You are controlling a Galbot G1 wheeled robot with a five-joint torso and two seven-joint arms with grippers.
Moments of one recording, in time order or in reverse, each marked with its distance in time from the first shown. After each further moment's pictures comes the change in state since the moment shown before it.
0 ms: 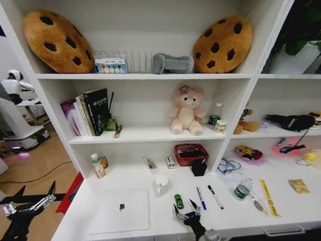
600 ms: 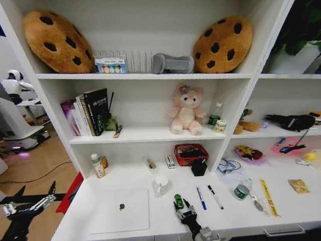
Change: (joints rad) left arm 0.000 0.000 0.000 0.000 0.000 -0.001 0.000; right arm 0.023 0.003 -0.018 -0.022 -0.001 0.009 0.008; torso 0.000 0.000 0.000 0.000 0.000
